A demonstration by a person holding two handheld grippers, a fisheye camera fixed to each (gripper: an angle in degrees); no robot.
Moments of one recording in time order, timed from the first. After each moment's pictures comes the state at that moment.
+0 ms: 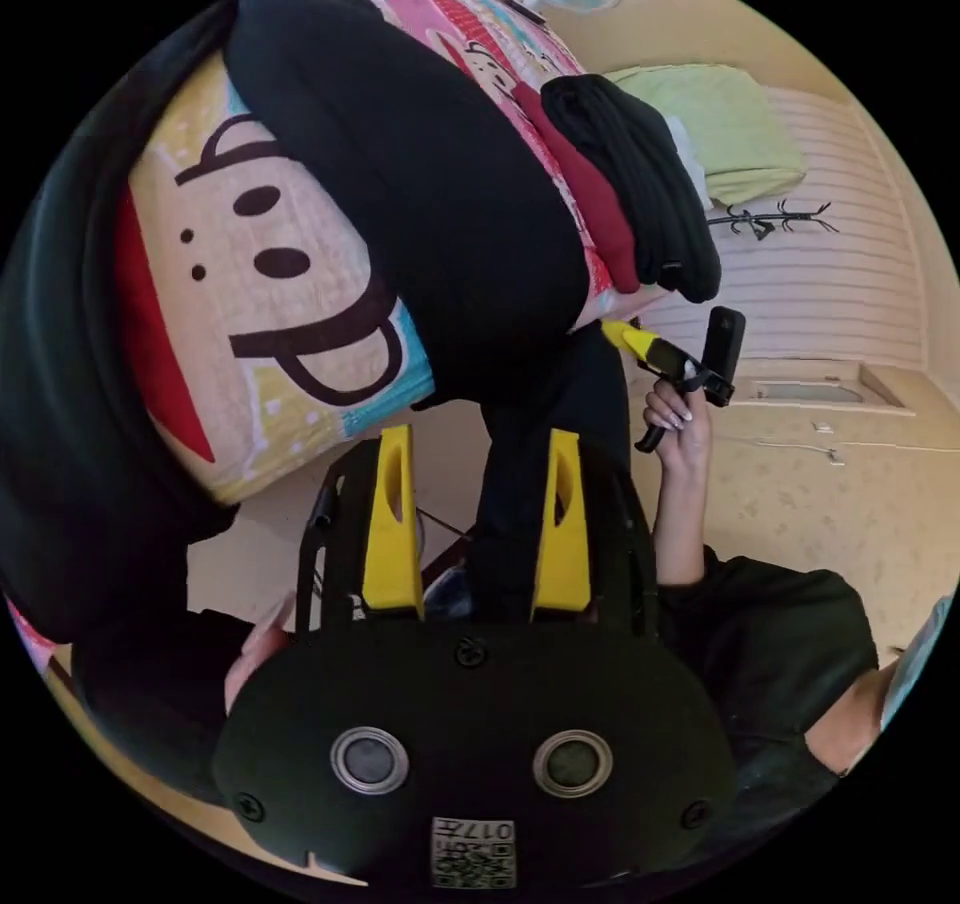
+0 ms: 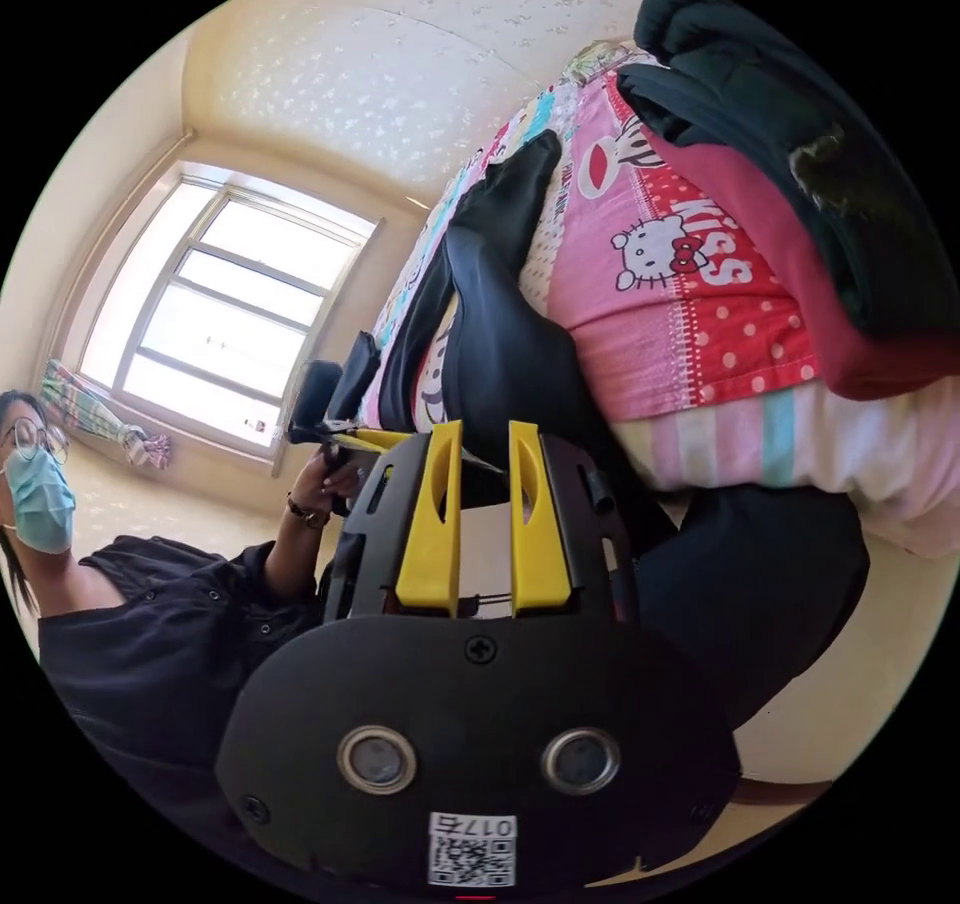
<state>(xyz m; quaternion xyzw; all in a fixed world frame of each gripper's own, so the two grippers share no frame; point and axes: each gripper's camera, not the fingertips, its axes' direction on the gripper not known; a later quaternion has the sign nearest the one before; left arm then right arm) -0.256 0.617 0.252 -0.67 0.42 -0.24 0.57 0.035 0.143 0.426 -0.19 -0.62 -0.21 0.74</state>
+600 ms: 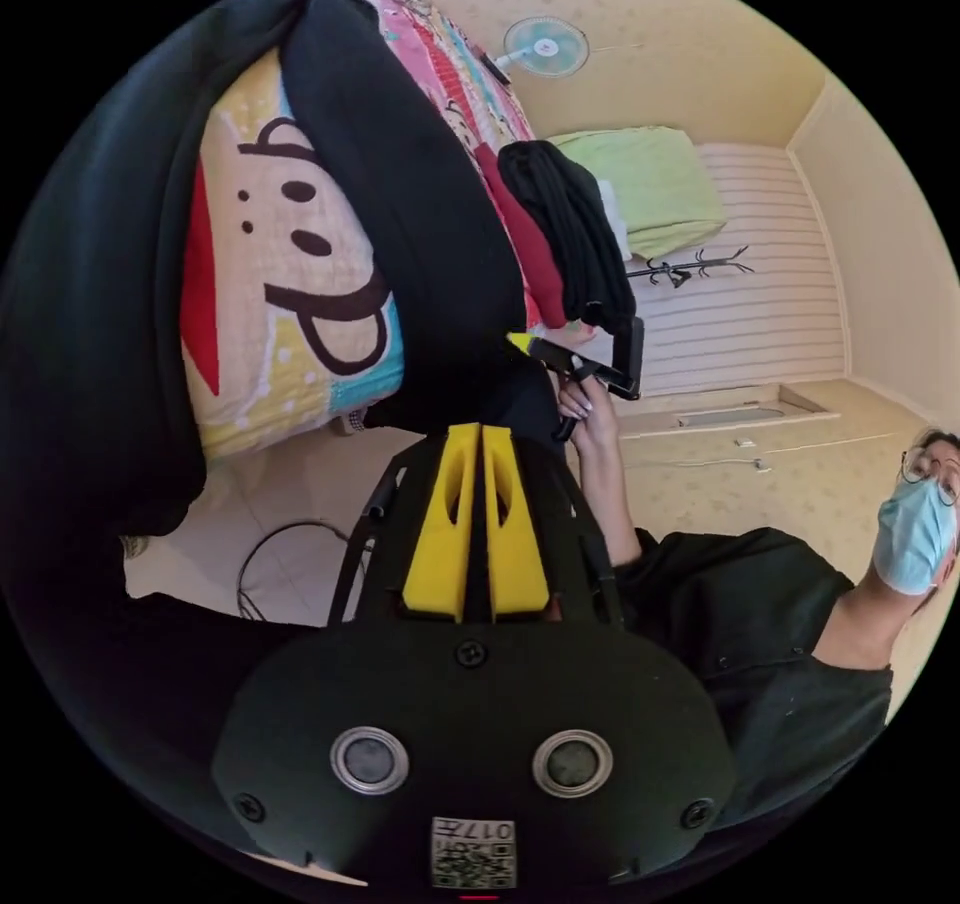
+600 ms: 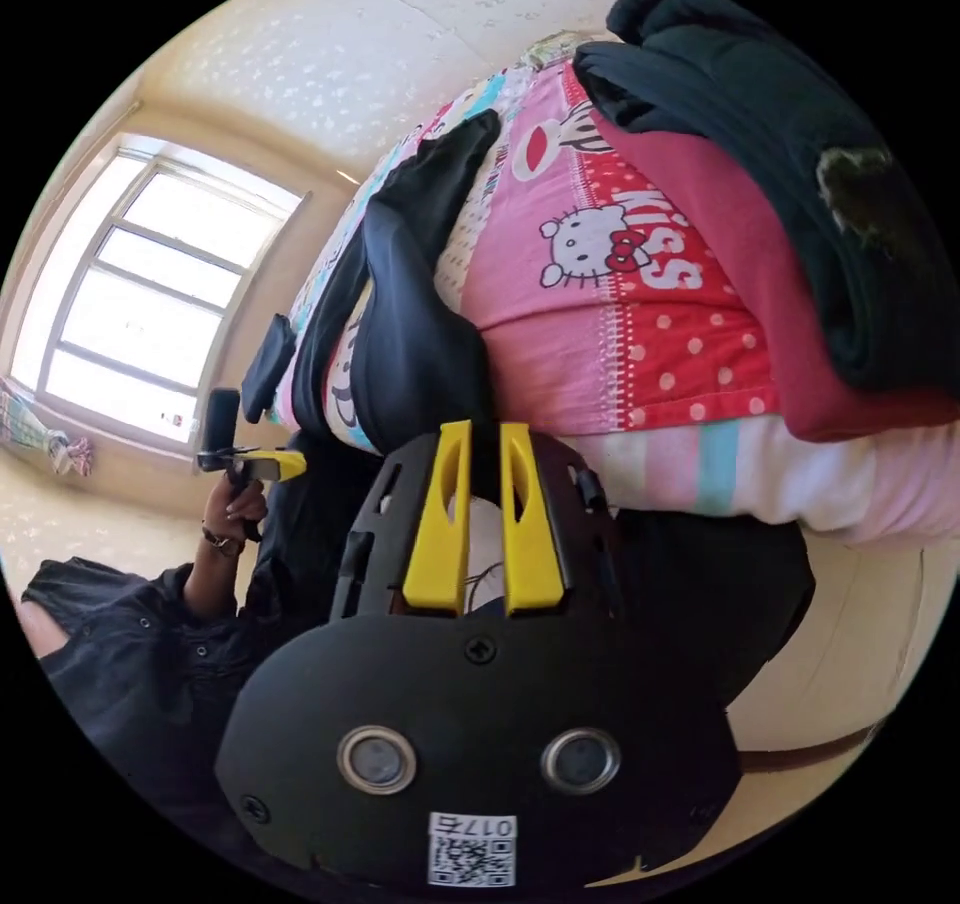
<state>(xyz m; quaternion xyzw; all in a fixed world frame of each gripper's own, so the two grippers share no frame) -0.305 0.663 0.226 -0.57 0.47 -0.32 0.59 -0.010 0.134 0.445 -0.20 -0.57 -0.27 0.75</state>
